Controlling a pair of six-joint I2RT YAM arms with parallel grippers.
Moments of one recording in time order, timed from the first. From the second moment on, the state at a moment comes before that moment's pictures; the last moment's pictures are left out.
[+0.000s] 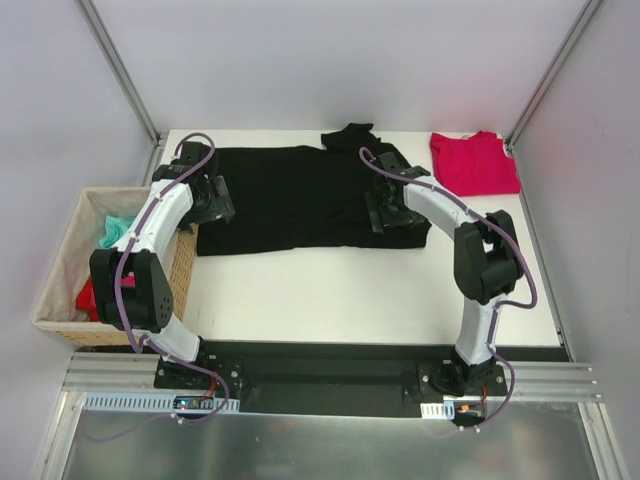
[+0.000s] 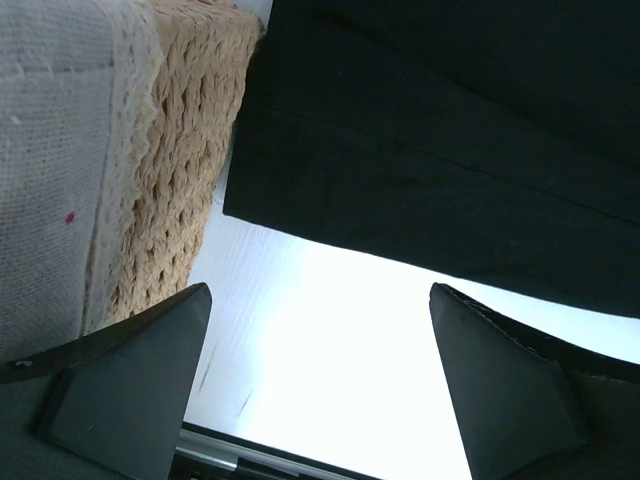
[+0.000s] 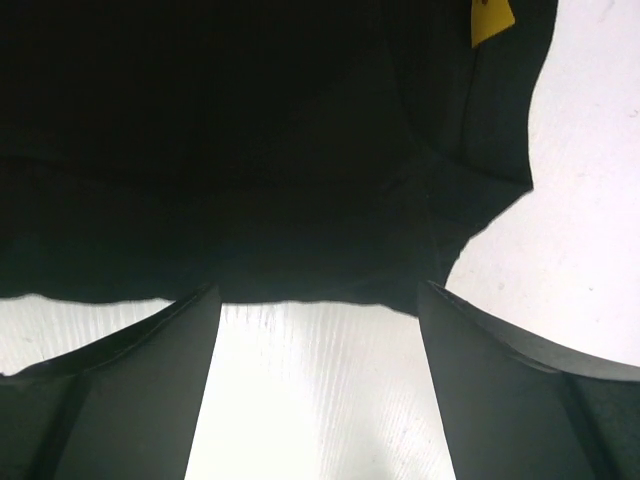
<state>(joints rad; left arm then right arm) -0.05 1.59 1.34 -0.94 -0.18 -0.42 0.47 1.92 1.50 -0.83 0.29 0.19</state>
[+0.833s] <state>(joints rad) -0.08 2.00 1.50 -1.01 -0.16 -0.40 0.43 2.02 1.66 -0.90 0.22 0.22</state>
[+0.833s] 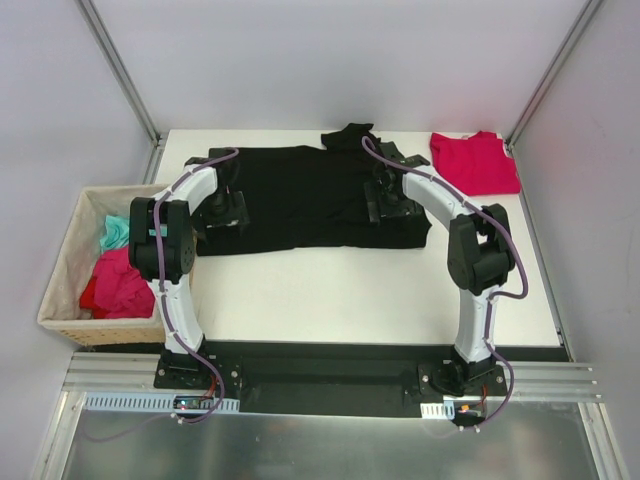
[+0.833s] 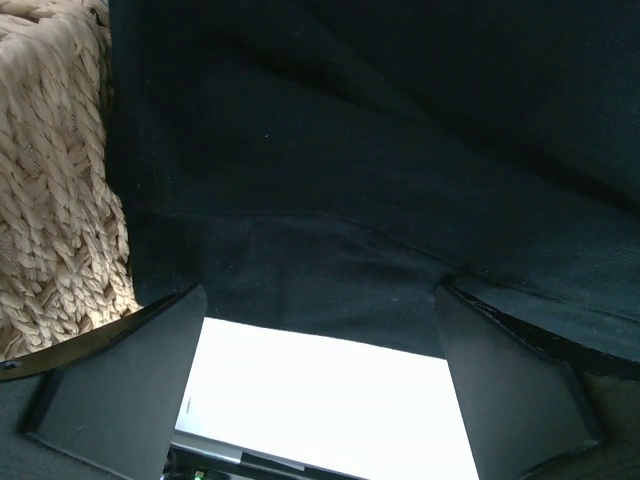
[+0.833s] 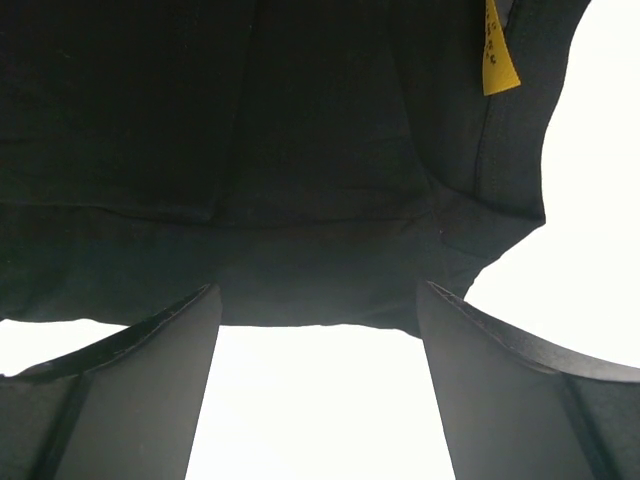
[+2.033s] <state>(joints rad) -0.08 2.06 1.53 -1.02 -0.11 -0.38 0.33 2.11 1.60 -0.90 -0.03 0.30</state>
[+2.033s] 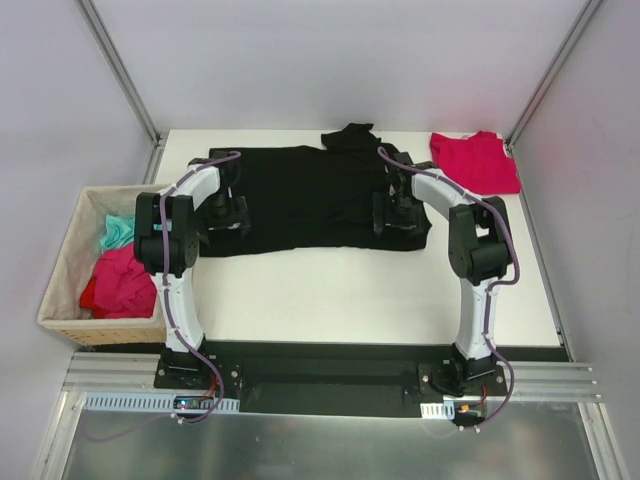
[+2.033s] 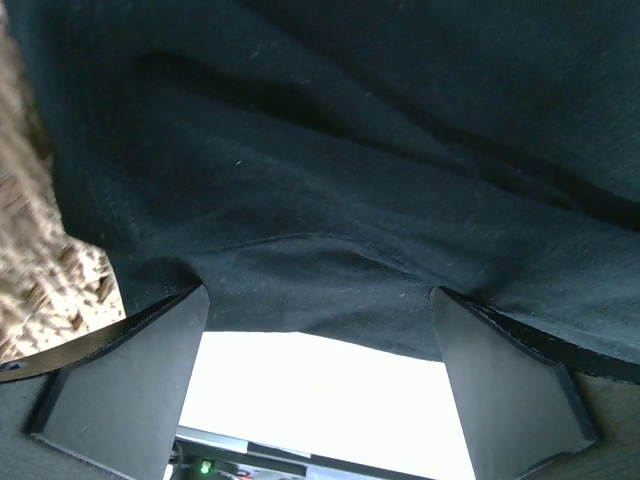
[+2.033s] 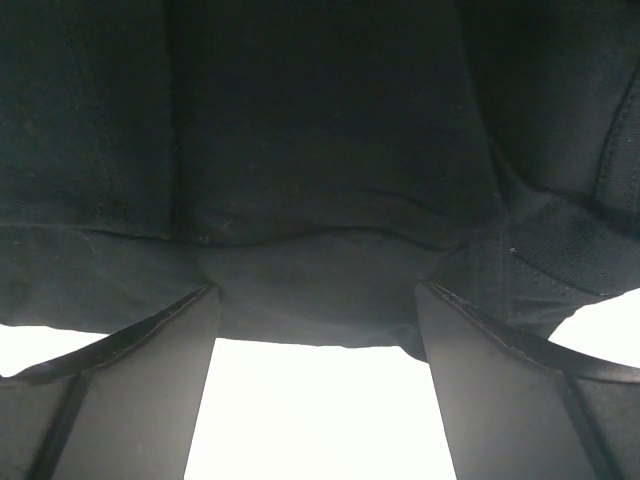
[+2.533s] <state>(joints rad) -0.14 2.09 1.56 -1.04 -0.03 -0.36 0.26 1.98 1.41 -0.80 -0.14 0.39</state>
